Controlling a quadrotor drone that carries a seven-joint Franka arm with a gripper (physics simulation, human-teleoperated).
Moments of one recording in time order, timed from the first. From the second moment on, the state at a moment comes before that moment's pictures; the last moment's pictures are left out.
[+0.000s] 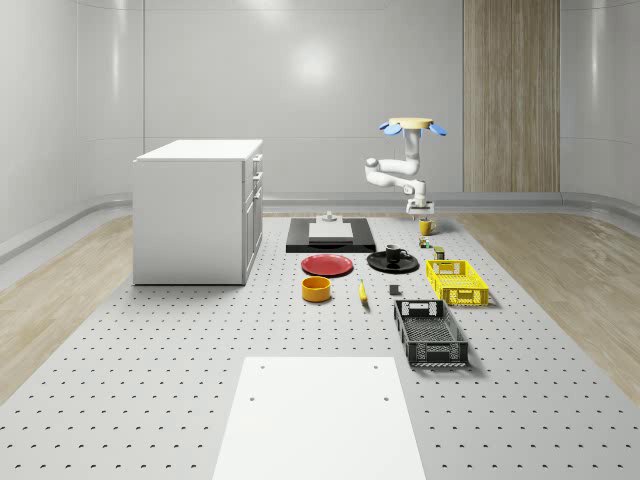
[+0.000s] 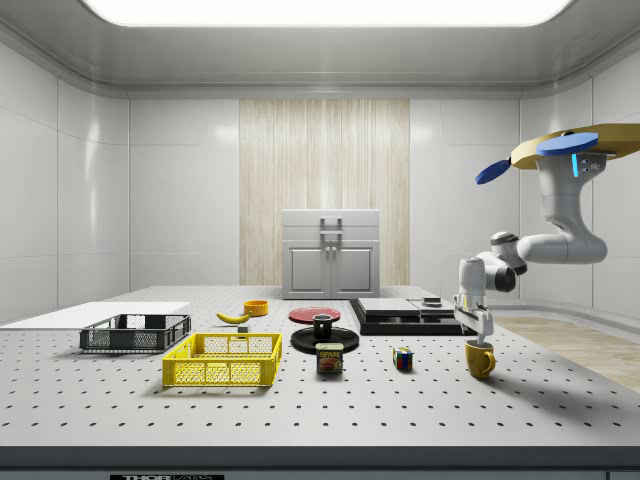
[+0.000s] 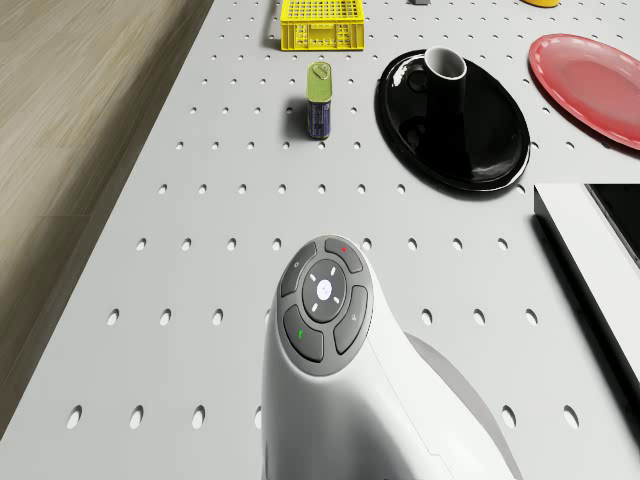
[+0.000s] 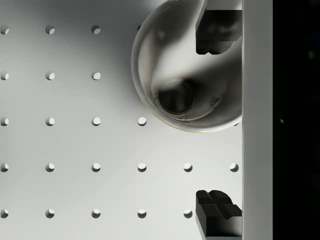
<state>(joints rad) -1.24 -1.56 1.17 -2.78 -1.95 1.70 1.69</state>
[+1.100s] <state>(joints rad) -1.23 -1.53 1.10 -2.75 -2.02 1.70 1.67</state>
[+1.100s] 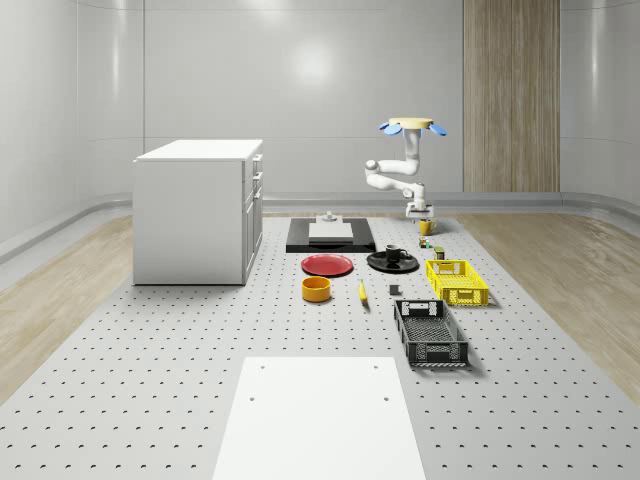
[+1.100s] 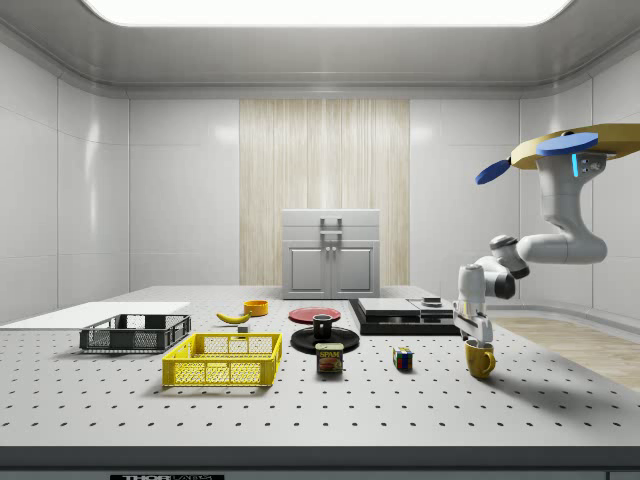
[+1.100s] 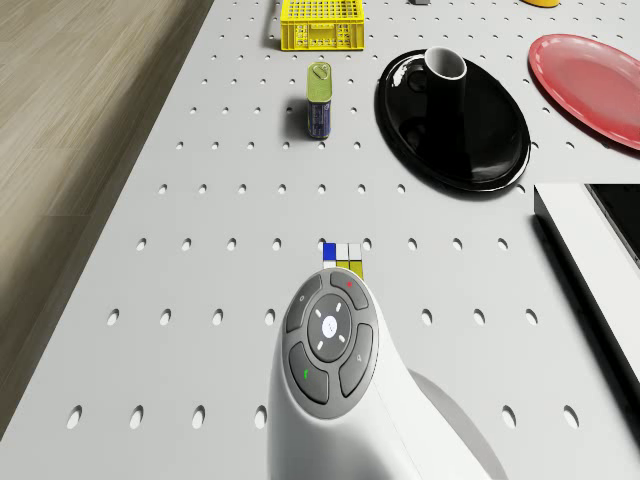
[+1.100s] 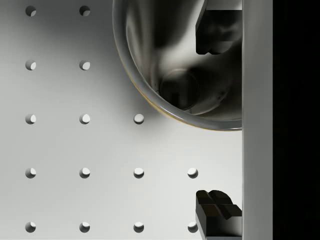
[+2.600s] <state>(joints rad) -1.20 -1.51 1.22 -2.80 -1.92 1.62 1.66</state>
